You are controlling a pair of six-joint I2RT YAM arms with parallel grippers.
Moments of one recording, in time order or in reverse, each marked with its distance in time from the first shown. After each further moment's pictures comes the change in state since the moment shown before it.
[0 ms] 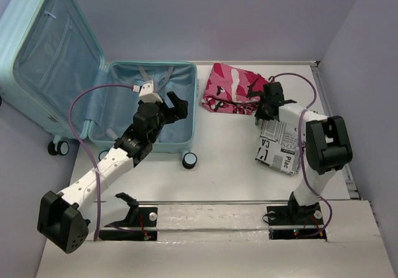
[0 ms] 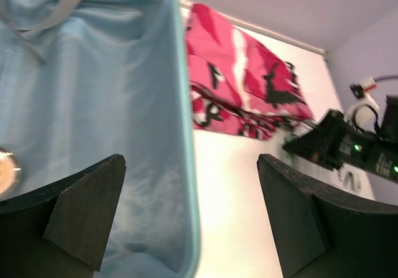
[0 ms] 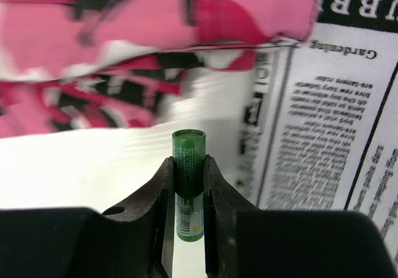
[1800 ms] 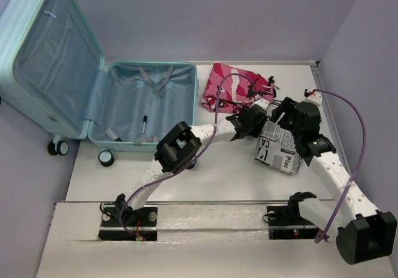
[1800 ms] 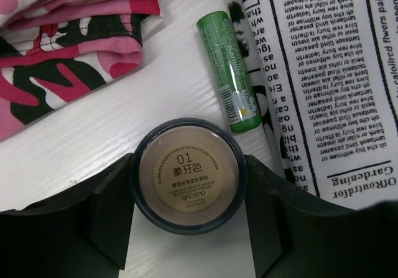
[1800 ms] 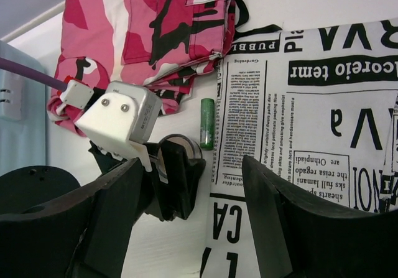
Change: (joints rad) left arm -0.468 1.330 1.114 -0.279 -0.026 0.303; right arm -0.008 -0.872 -0.391 0.021 0.115 0.055
